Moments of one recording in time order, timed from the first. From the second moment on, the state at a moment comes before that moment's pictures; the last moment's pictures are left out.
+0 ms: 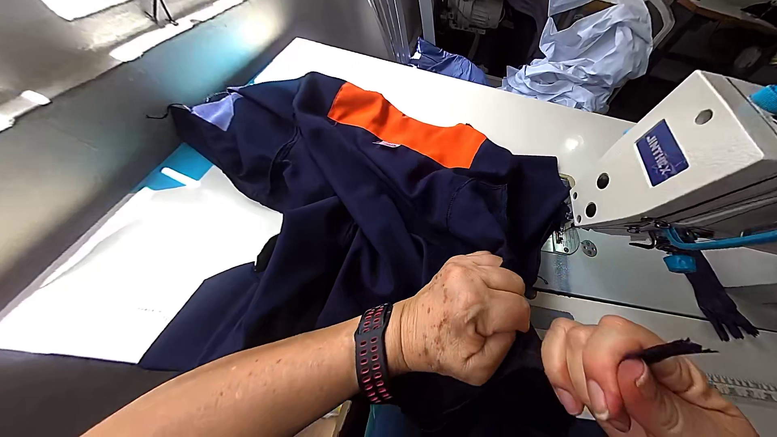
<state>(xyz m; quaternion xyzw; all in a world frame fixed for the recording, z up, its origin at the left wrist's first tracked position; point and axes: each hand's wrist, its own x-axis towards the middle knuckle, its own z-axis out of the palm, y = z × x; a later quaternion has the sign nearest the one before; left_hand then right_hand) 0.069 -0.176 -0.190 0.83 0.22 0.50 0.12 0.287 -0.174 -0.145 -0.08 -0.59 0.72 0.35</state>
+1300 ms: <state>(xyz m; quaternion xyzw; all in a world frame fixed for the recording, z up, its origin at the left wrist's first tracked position) 0.070 -0.174 -0.164 0.90 0.32 0.28 0.06 0.300 -0.202 -0.212 -0.18 -0.63 0.61 0.44</state>
